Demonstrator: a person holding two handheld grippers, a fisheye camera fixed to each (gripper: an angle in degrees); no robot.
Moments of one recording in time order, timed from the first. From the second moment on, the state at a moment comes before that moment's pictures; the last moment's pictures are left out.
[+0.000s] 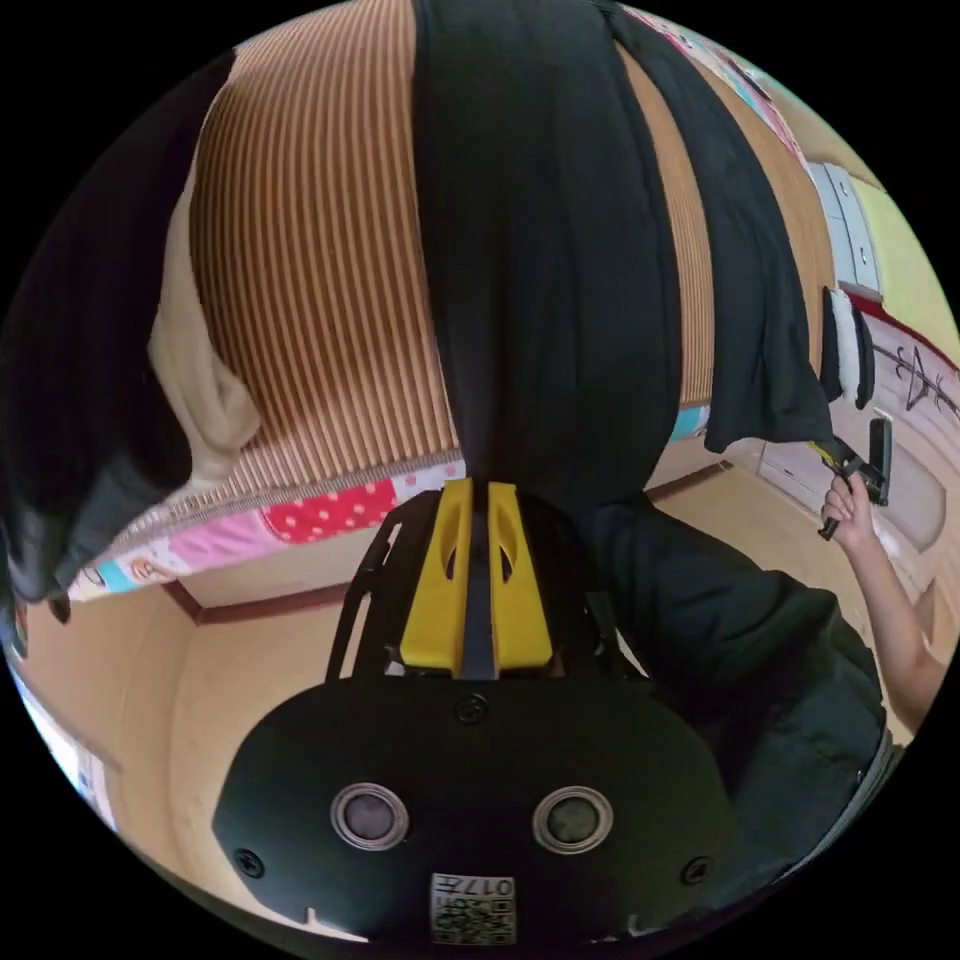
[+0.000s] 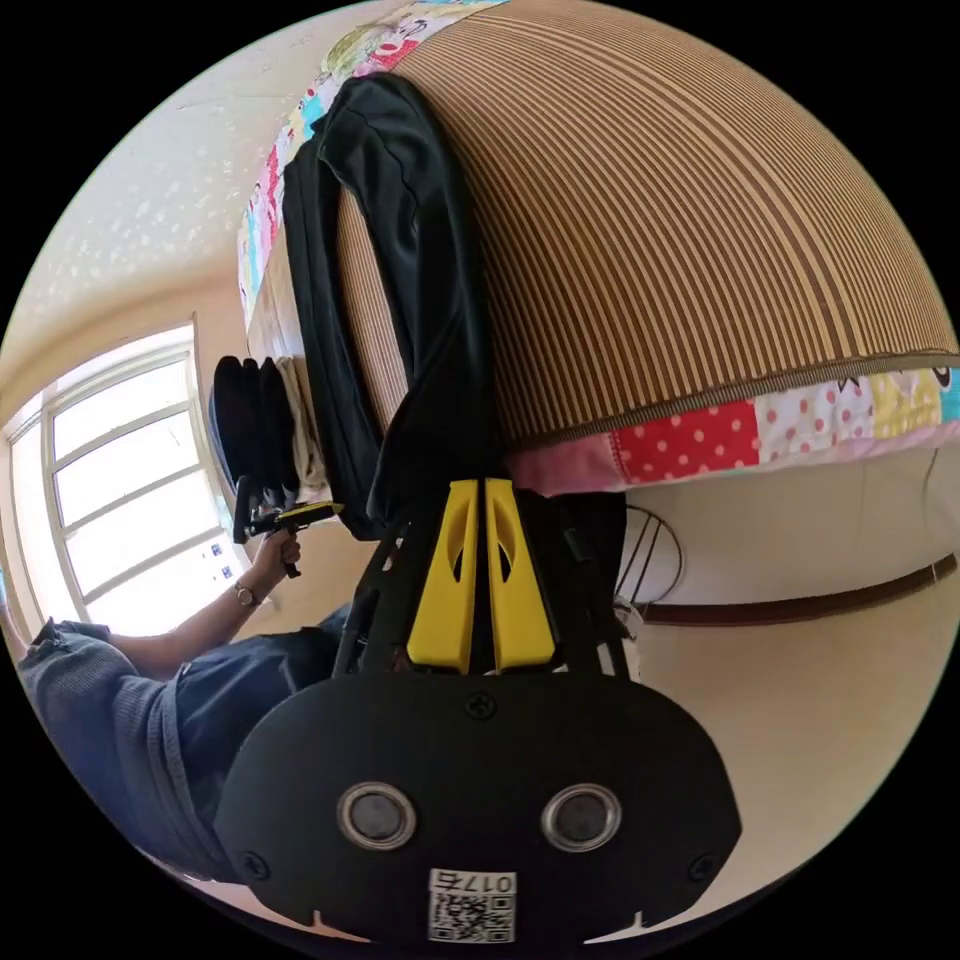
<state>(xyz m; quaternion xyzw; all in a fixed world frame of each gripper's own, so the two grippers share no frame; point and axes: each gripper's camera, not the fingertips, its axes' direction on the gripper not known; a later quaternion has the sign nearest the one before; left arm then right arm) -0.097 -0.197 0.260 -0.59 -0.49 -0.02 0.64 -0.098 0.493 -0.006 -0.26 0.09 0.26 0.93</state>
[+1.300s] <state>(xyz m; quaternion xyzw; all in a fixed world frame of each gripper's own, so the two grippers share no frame) -0.031 -0.106 0.287 -0.67 -0.11 -0.03 0.73 -0.253 0.498 -0.183 -0.24 -0.16 0.12 0.95</state>
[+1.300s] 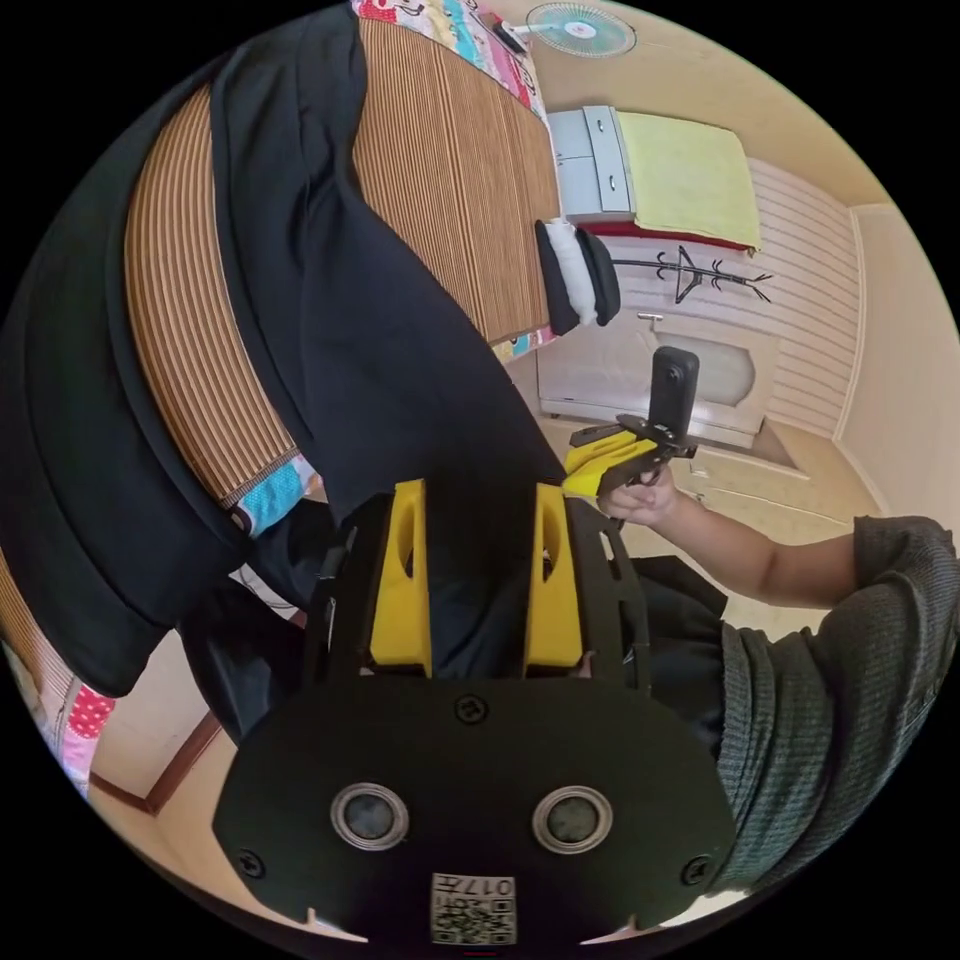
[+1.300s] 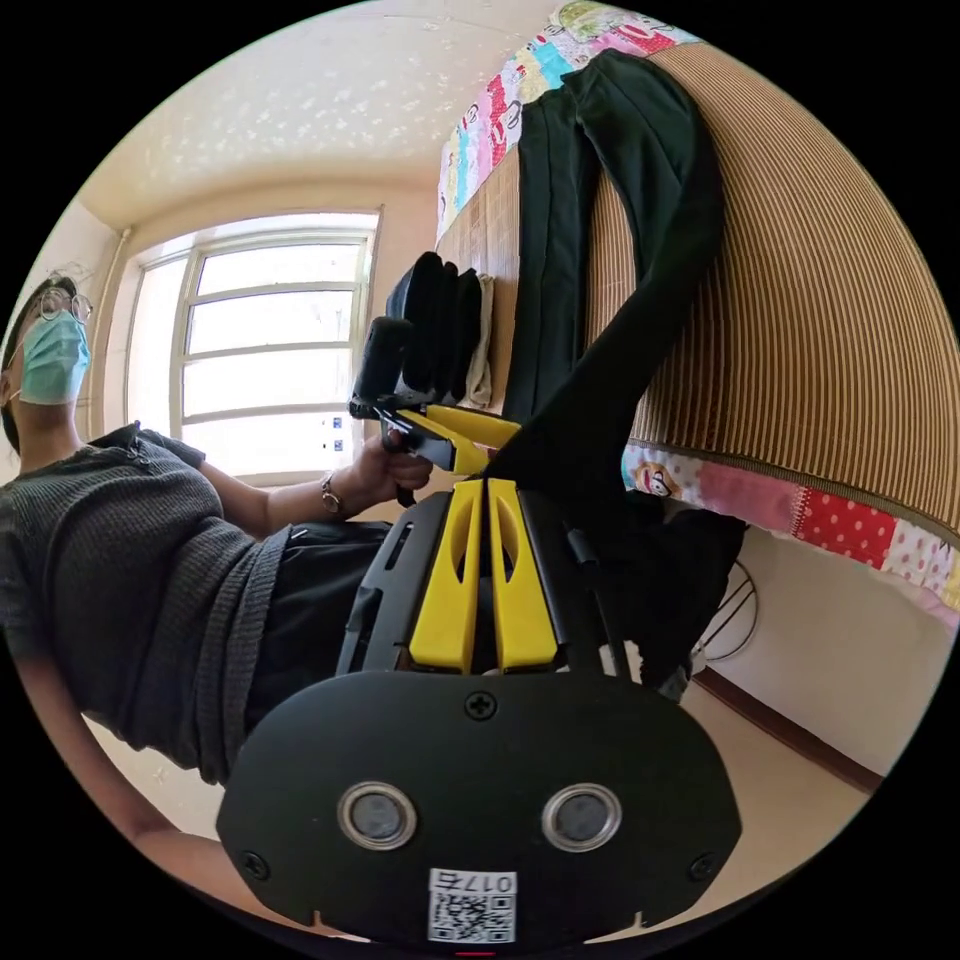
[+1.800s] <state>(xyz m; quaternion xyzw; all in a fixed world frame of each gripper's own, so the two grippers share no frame) -0.010 -0.108 0.237 -0.63 -0.02 -0.04 0.77 -0.226 0.501 -0.206 -0.23 -0.05 0.19 0.95</state>
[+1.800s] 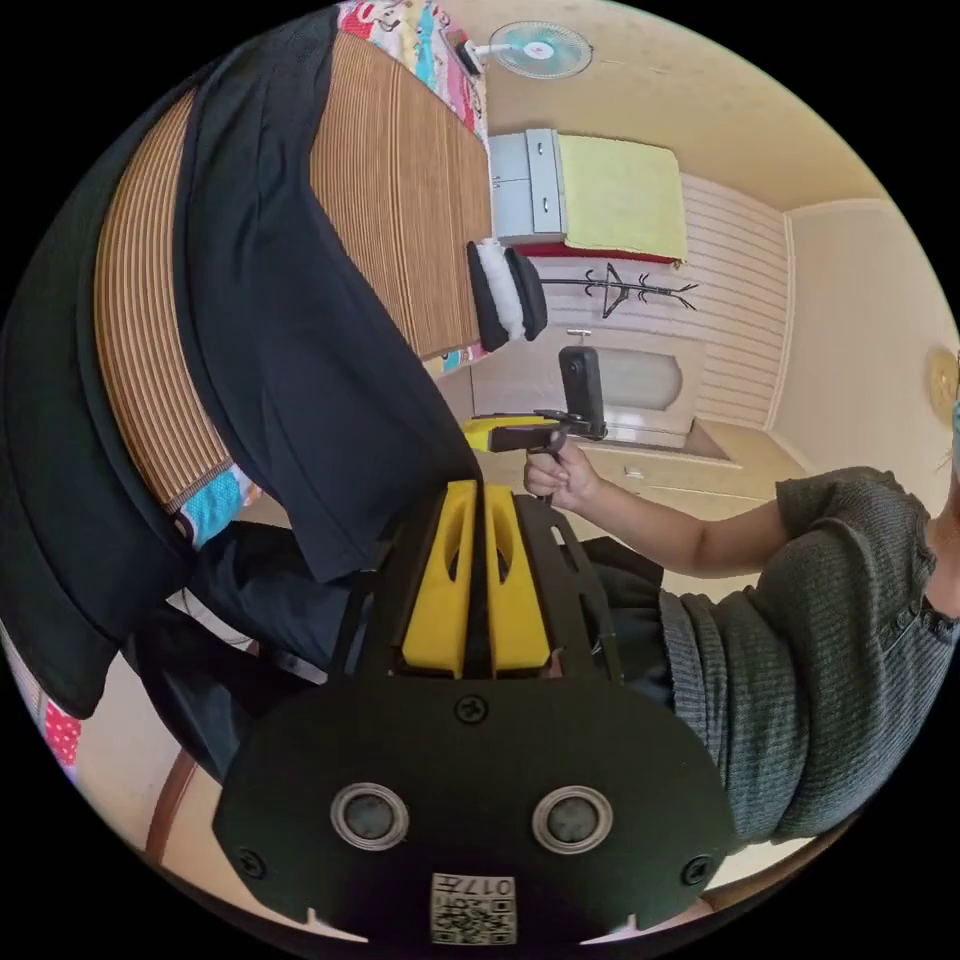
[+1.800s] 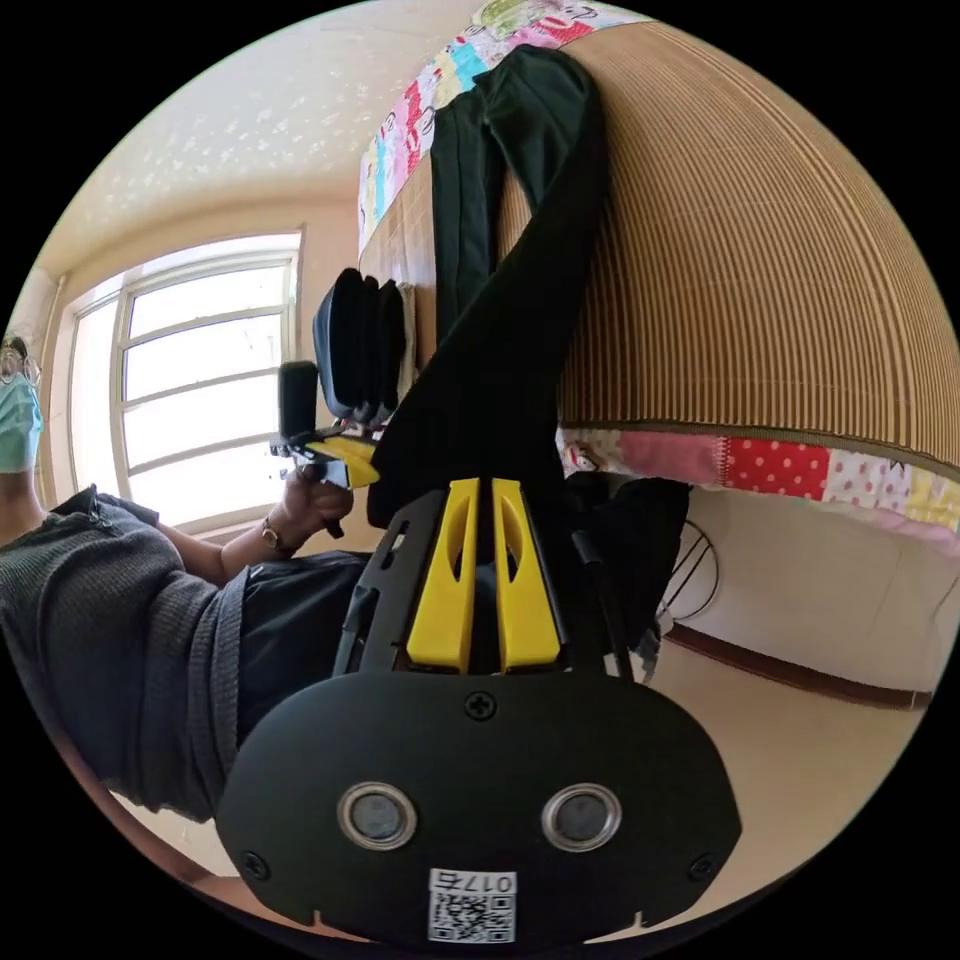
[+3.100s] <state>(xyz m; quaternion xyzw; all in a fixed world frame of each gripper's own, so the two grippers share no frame) -0.047 -0.104 0.243 -0.58 -0.22 -0.09 0.78 0.084 0.278 -0.063 -0.26 -0.03 0.10 0.96</state>
